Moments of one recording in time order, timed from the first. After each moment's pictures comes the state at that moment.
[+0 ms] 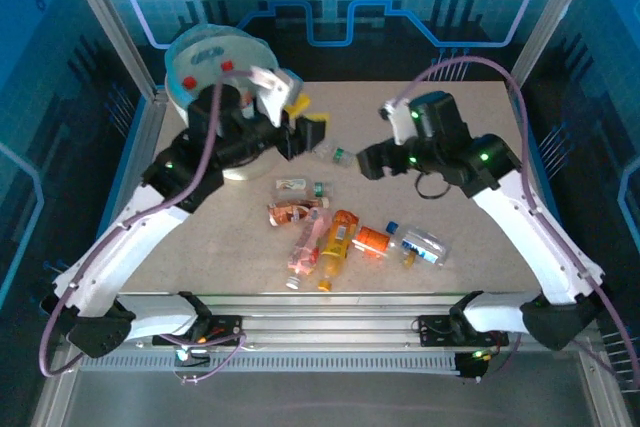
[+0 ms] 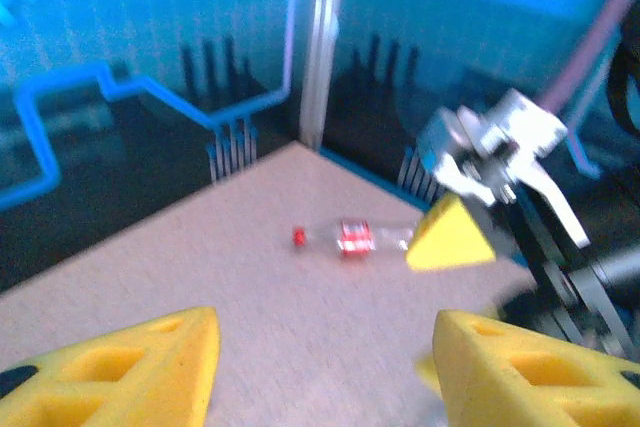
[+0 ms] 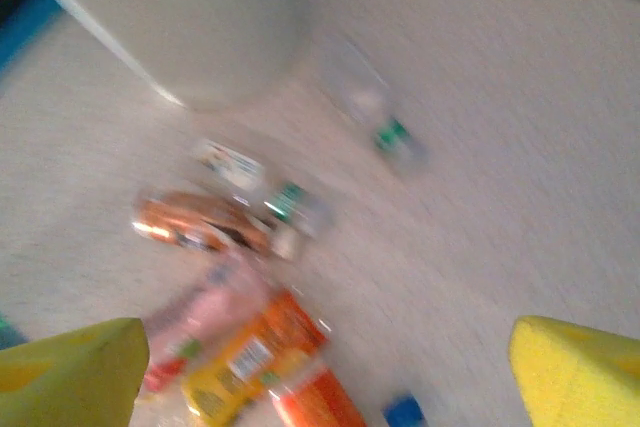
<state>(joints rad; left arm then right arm) -0.66 1.24 1.49 -0.45 0.19 -0.09 0.49 1.25 1.49 -1.02 -0.06 0.13</state>
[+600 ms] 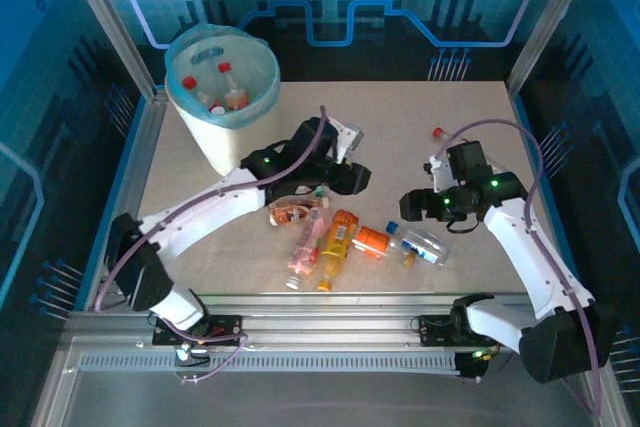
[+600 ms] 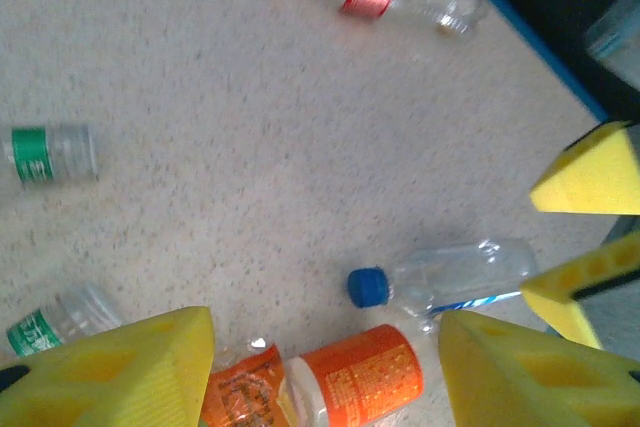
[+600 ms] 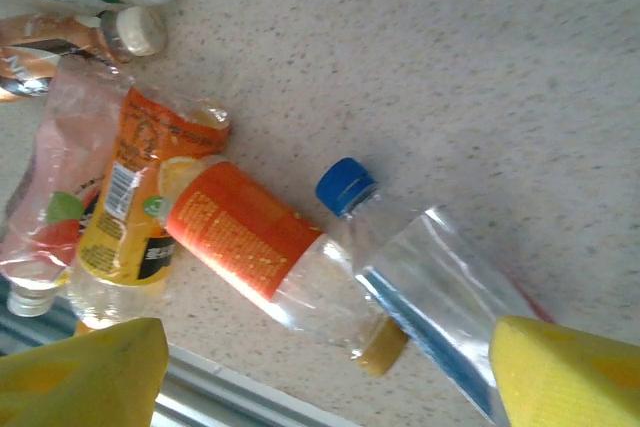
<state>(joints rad) -0.78 1.59 1.42 -0.53 0.11 -0.33 0.19 1.12 1.00 -1.05 -0.33 0.17</state>
